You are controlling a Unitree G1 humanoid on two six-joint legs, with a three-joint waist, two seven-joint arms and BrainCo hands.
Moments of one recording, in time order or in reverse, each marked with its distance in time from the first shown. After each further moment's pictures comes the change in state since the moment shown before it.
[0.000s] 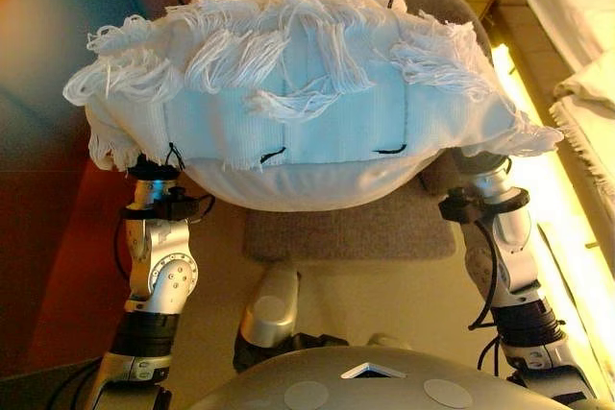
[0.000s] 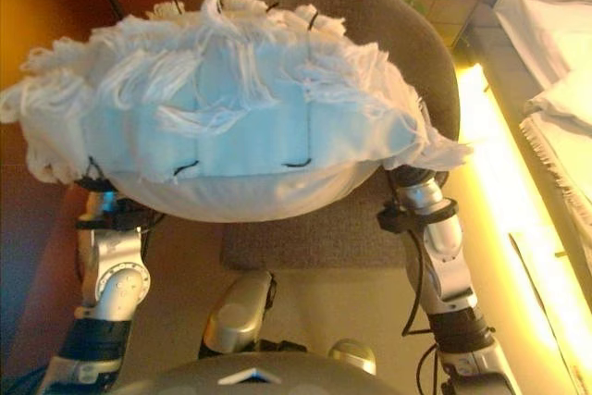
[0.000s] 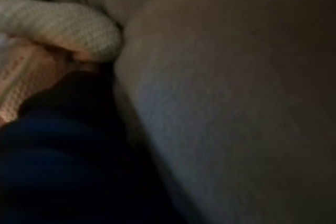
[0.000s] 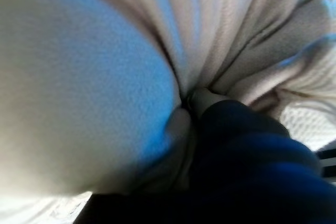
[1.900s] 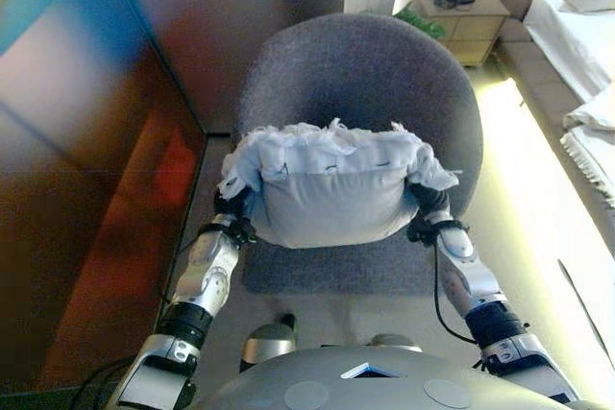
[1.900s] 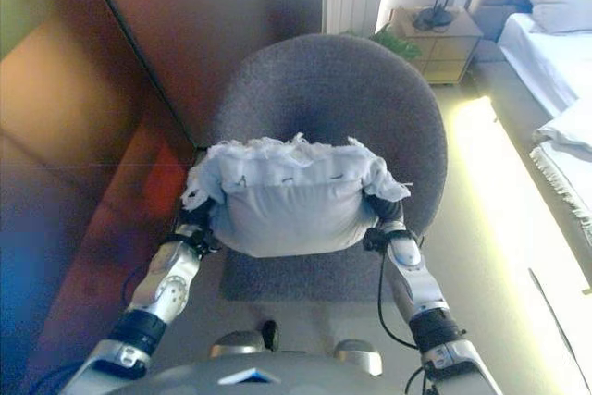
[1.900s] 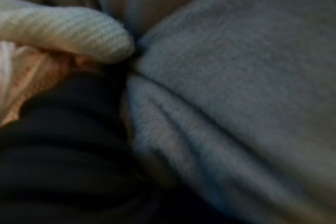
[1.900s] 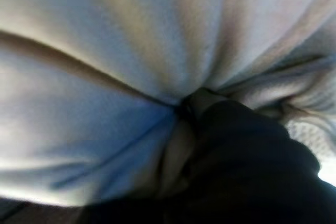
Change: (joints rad) left arm -0.089 -0.148 -0.198 0.612 0.272 0.314 0.238; right arm 0.004 0.078 0.071 0.604 -0.080 0.382 -0.341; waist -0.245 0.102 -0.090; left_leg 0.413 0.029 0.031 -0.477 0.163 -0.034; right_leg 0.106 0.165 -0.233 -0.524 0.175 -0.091
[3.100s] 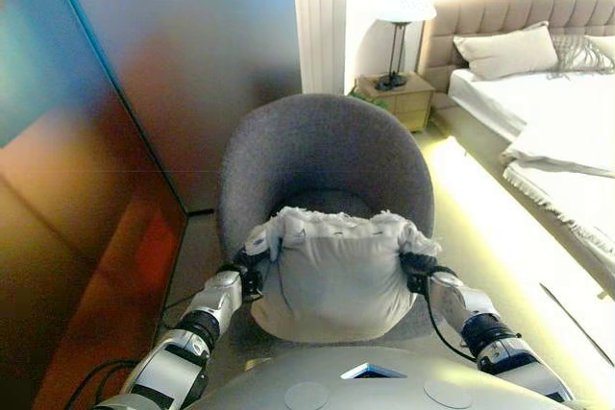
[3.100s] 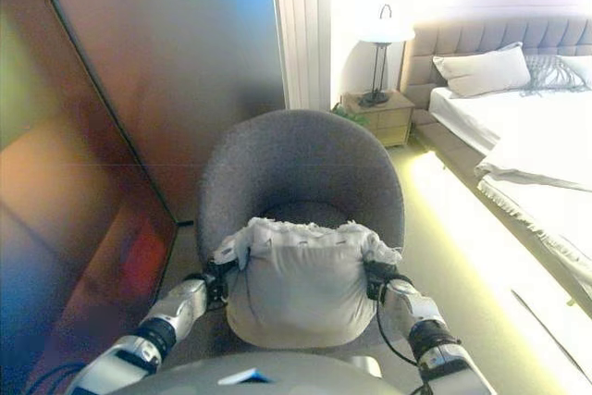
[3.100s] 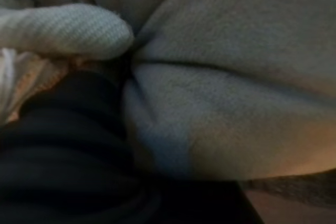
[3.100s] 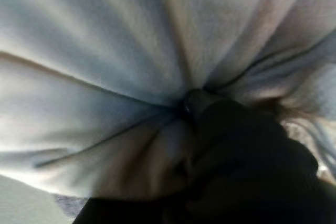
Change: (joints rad) left arm -0.046 -0.033 -0.117 0.472 0.163 0.212 -0.053; right arm -0.024 0.027 0.005 0.398 0.103 0.372 0.024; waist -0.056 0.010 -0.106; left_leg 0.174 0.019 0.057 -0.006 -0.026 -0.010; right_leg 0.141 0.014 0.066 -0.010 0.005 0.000
